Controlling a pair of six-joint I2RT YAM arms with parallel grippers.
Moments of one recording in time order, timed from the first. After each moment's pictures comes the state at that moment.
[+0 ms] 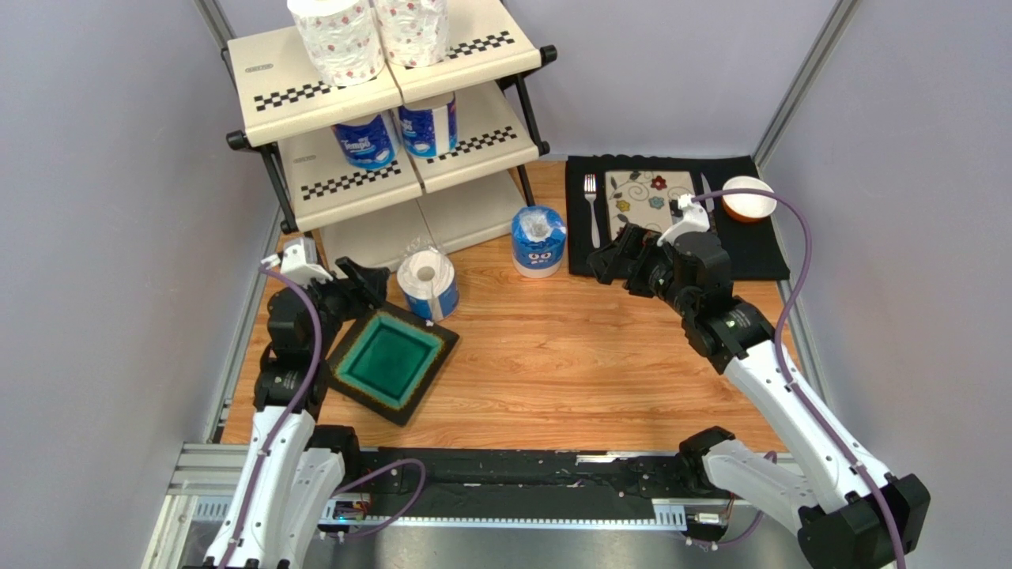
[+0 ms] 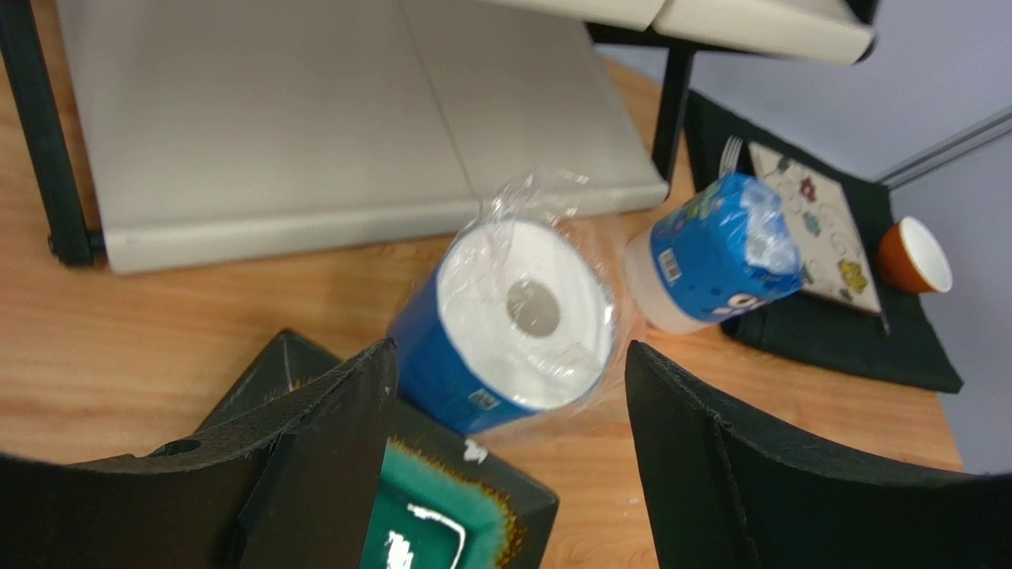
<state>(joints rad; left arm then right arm) -0.03 0.58 0.53 -0.11 0.12 -0.51 0.41 0.95 0.88 -0.31 -0.01 0.58</state>
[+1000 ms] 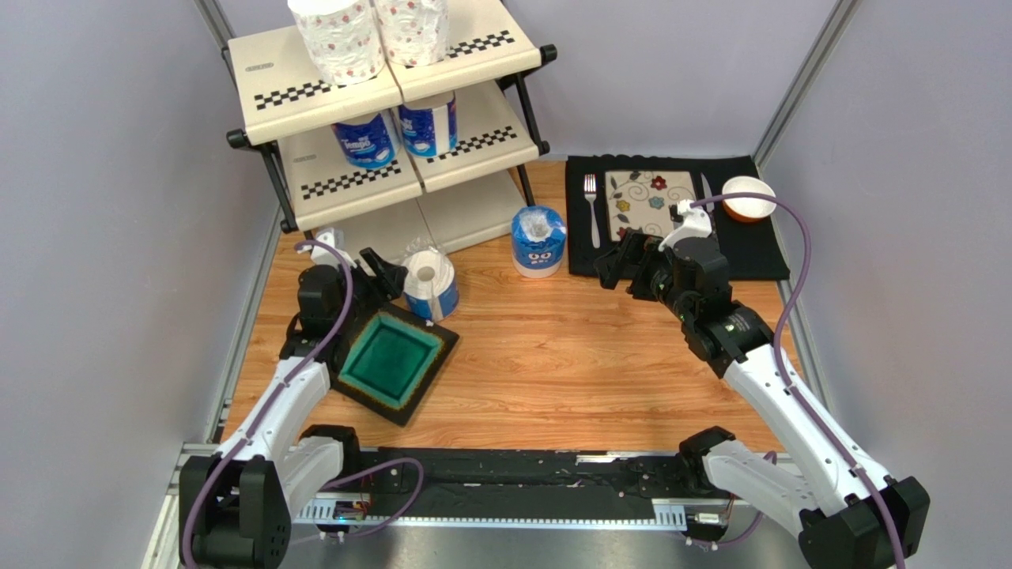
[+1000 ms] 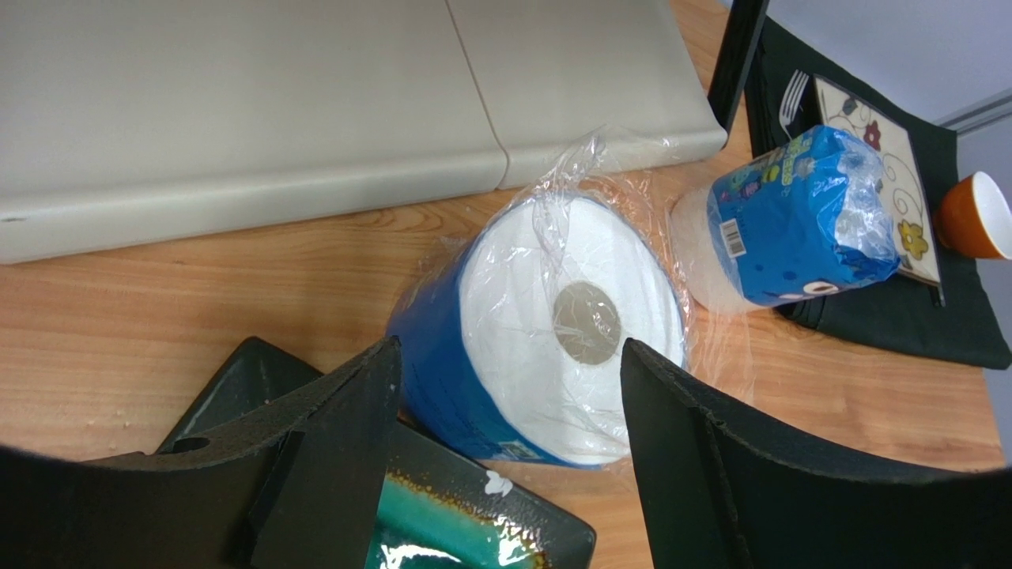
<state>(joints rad) -0.07 0.95 0.45 0.18 0.15 -0.53 0.41 0.93 0.84 -0.32 0.06 0.52</state>
